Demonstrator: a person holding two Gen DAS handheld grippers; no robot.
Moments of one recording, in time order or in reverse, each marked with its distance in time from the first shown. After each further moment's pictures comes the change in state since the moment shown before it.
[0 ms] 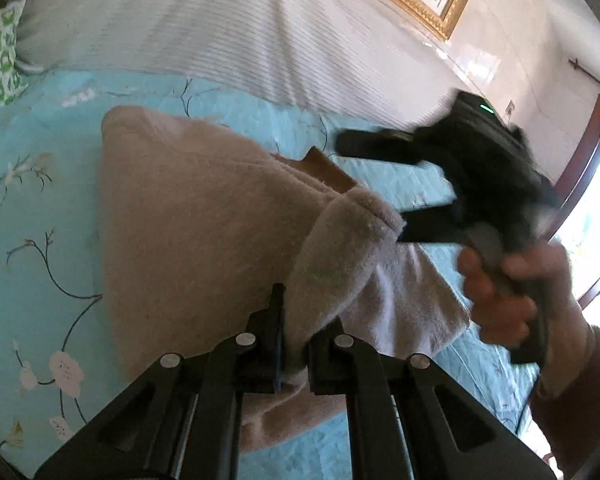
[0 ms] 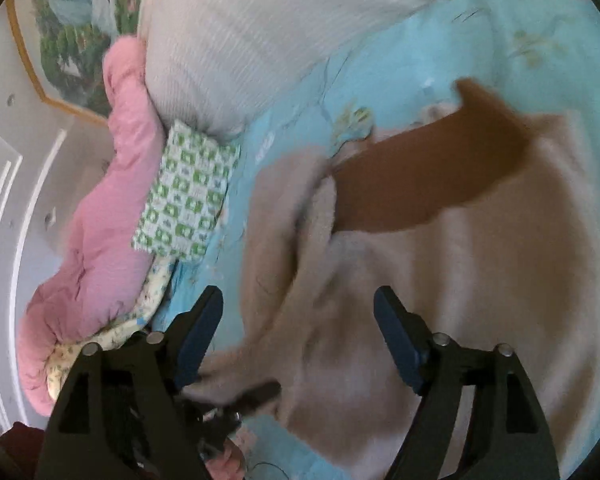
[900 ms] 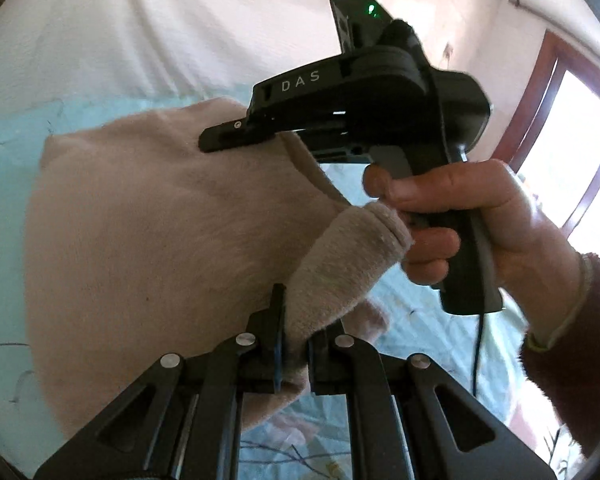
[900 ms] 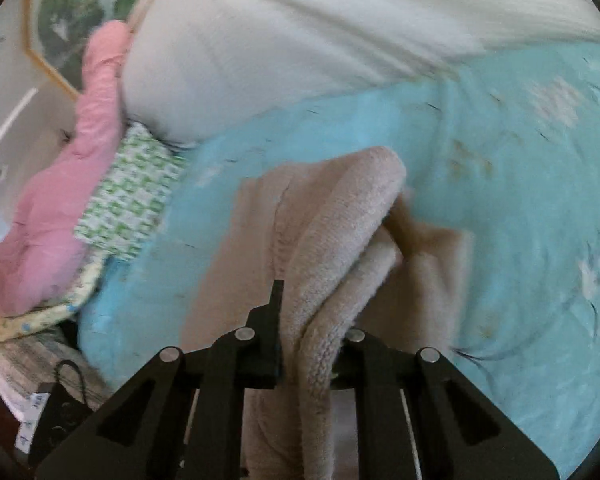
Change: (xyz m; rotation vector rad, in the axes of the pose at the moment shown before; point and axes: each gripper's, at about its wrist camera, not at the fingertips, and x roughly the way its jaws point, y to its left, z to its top) left arm 0.059 -0.102 0.000 0.220 0.103 -0.115; right arm -0.066 -0.022 0.036 -0.171 -0.075 -0.274
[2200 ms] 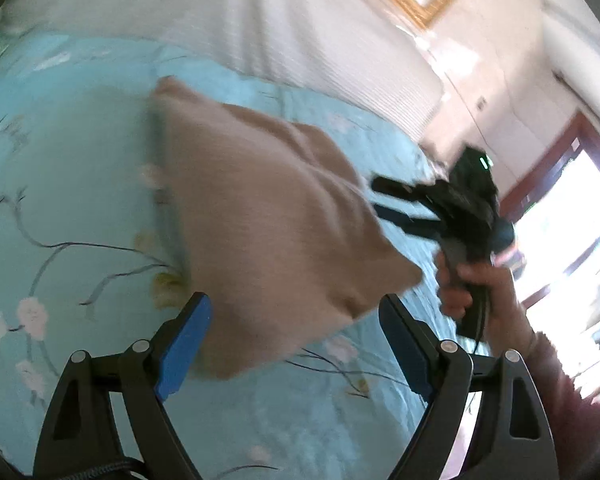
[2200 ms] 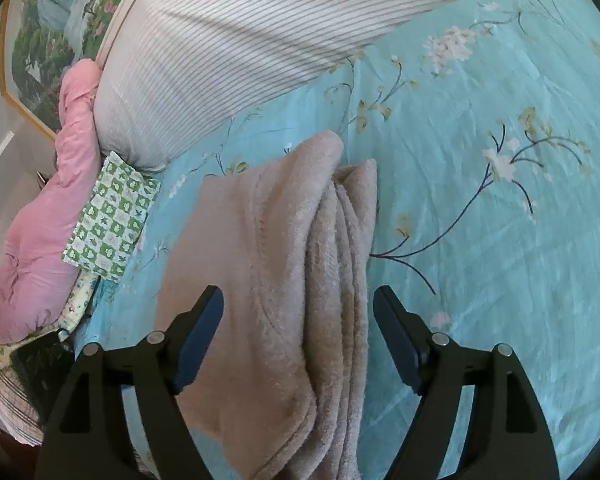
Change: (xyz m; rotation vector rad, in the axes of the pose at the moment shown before) left arm -0.082 0.098 -0.027 -0.307 -0.010 -0.060; right arm -0.048 -0.029 -0.061 0.145 -0.095 -0.053
